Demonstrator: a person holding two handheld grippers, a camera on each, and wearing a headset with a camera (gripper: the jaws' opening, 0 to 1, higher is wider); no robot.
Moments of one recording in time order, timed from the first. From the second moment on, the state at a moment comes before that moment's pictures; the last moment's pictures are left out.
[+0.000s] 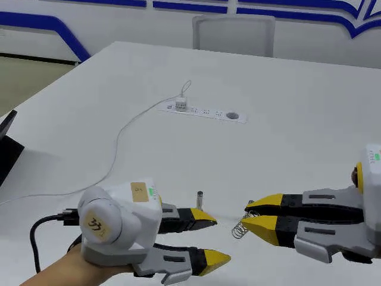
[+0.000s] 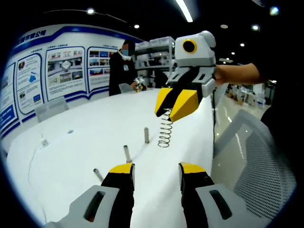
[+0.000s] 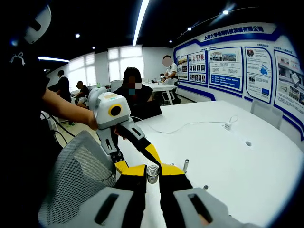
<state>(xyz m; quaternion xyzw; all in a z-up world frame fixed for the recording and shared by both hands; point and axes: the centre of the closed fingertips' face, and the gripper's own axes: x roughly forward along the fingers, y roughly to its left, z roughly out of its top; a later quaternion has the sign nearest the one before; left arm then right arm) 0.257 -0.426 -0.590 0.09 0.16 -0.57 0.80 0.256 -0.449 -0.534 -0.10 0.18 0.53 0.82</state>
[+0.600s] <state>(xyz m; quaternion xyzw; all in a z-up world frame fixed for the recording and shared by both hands) 0.268 -0.385 -0.607 0.06 0.18 -0.49 0.85 0.274 -0.469 -0.547 -0.11 0.21 0.50 0.84</state>
